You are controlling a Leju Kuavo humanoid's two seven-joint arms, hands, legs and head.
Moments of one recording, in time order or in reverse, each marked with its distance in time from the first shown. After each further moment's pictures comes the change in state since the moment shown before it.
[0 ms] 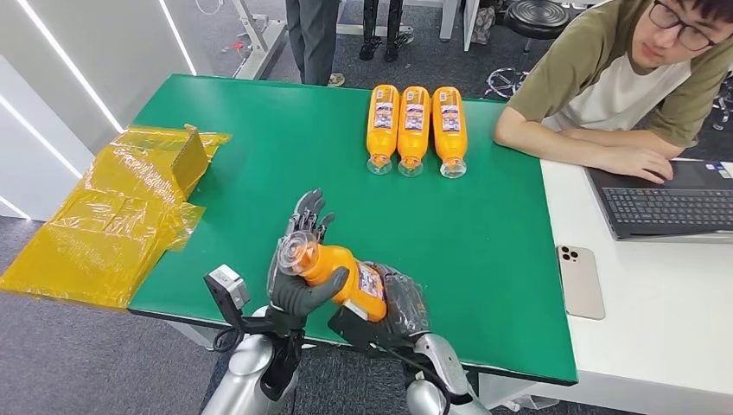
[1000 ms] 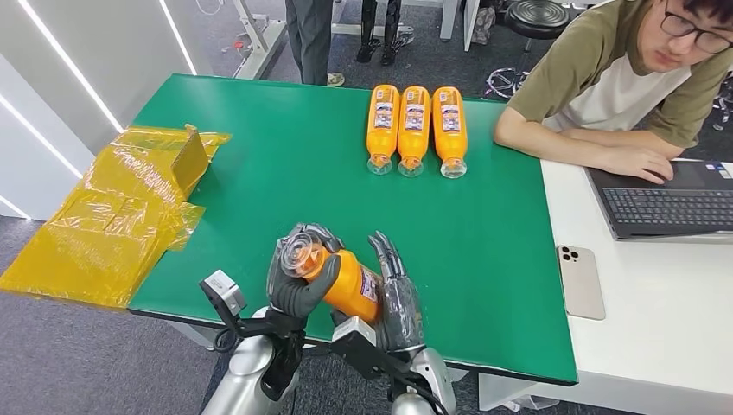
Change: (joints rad) left arm -0.001 -0.003 0.001 0.000 0.003 -0.014 -0.018; right arm 0.076 0.053 -0.001 -0.090 -0.173 -0.325 -0.320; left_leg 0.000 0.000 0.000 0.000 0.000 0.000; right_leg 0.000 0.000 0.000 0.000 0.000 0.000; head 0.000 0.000
